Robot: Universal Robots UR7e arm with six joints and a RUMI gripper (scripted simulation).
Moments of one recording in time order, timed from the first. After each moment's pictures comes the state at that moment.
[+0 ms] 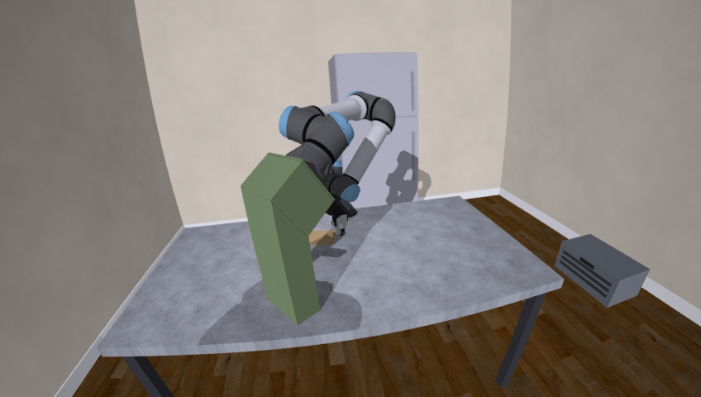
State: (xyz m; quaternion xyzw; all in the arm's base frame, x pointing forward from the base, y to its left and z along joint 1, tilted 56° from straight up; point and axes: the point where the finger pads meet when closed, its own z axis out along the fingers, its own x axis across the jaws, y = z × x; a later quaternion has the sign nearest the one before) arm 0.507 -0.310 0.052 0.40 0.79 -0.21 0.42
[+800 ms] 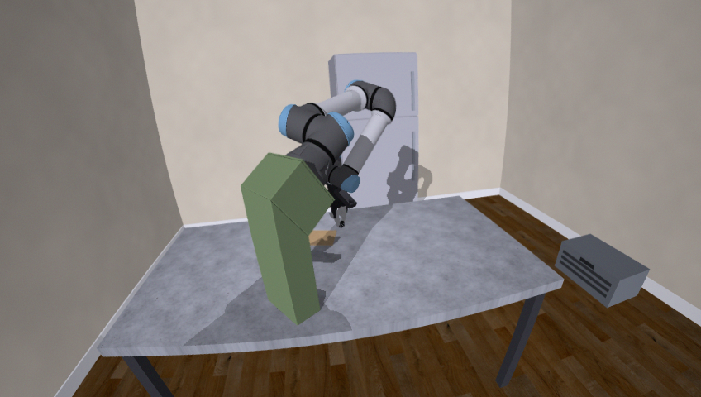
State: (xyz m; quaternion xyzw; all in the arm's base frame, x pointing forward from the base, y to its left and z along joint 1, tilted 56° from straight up) arm 0.485 -0.281 0.076 0.40 0.79 -0.21 0.42
